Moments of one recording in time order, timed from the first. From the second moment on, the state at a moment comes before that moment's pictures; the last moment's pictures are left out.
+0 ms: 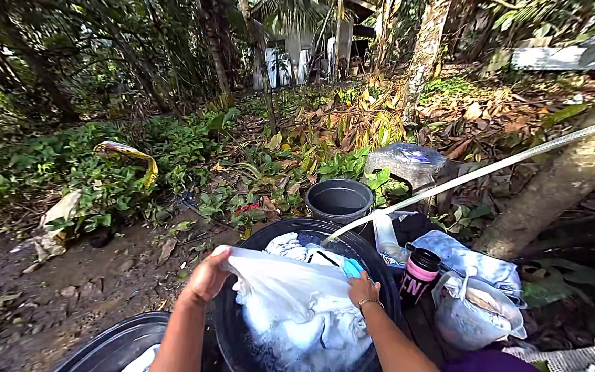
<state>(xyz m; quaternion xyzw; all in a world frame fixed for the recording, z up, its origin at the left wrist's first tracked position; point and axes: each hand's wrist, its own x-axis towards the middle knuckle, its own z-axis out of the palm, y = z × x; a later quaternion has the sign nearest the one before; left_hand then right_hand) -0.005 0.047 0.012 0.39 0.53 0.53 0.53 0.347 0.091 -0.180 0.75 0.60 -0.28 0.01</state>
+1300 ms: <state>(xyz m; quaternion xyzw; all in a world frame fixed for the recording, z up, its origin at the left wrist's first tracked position) -0.012 -0.002 -0.136 0.36 0.90 0.17 0.16 0.114 0.010 -0.131 0.49 0.75 -0.44 -0.04</state>
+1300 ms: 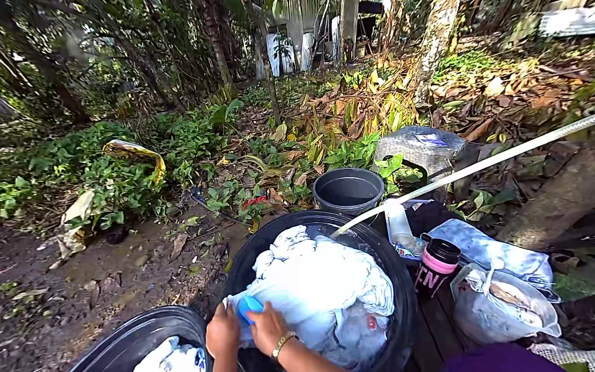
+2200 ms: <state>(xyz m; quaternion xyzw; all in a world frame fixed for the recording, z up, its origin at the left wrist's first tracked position) -0.034 -0.011 -0.173 0.16 0.92 0.33 0.13 0.325 0.099 -0.186 0.80 0.55 -0.24 0.02</state>
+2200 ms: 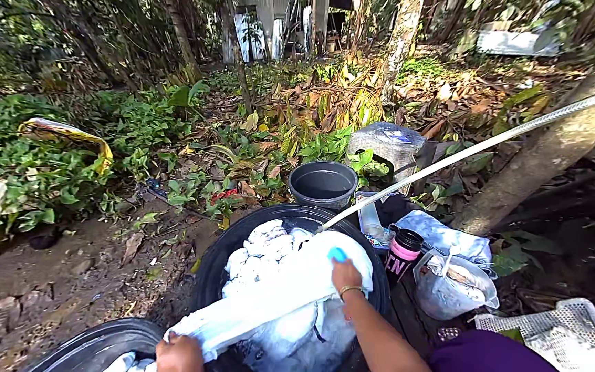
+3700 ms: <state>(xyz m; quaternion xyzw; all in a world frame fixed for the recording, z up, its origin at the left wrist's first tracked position) -0.044 0.002 -0.010 0.31 0.19 0.78 0.51 0.410 0.121 0.014 0.66 0.46 -0.31 -0.50</state>
